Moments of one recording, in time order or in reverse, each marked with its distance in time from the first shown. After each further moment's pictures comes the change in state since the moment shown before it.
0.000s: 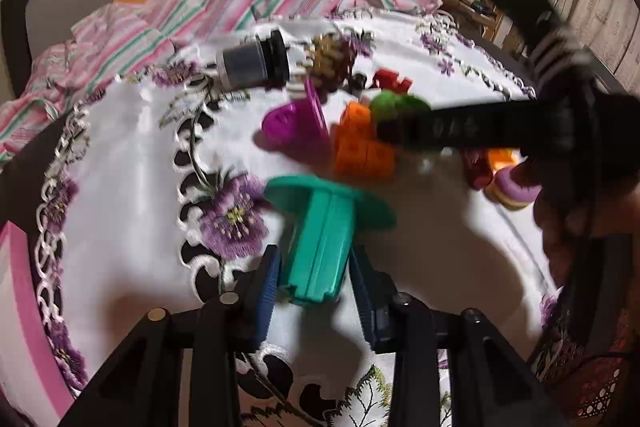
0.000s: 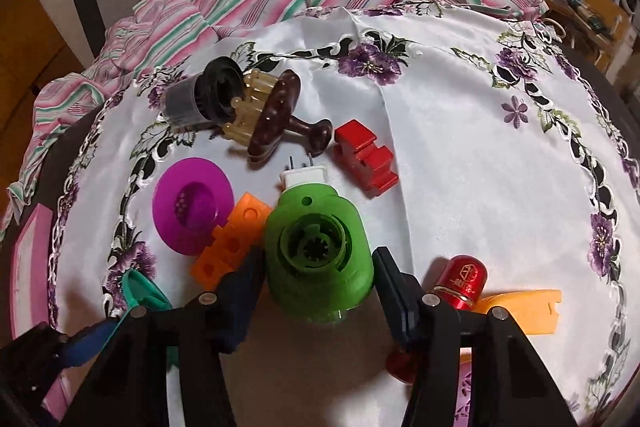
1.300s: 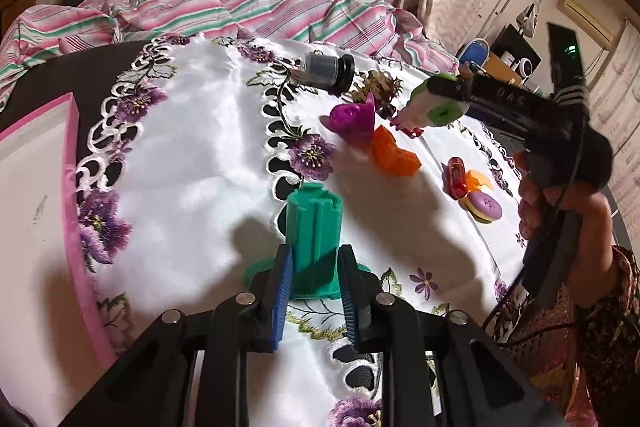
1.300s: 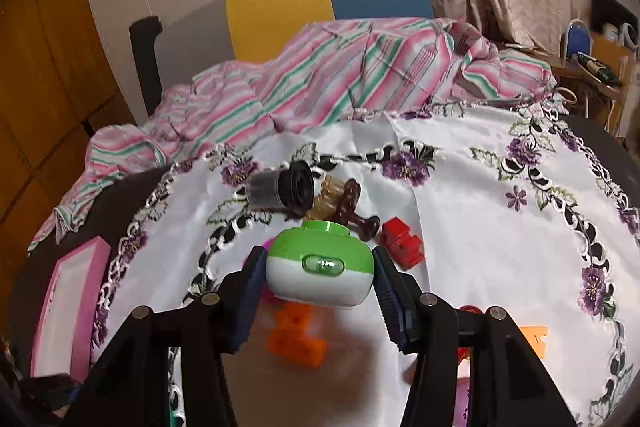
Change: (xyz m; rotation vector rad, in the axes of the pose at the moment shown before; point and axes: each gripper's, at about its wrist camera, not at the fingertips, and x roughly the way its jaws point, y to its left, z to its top) left arm -0.071 0.057 -0.074 -0.284 -0.144 -0.113; right arm -0.072 0.023 -0.007 -0.060 -0.341 0.135
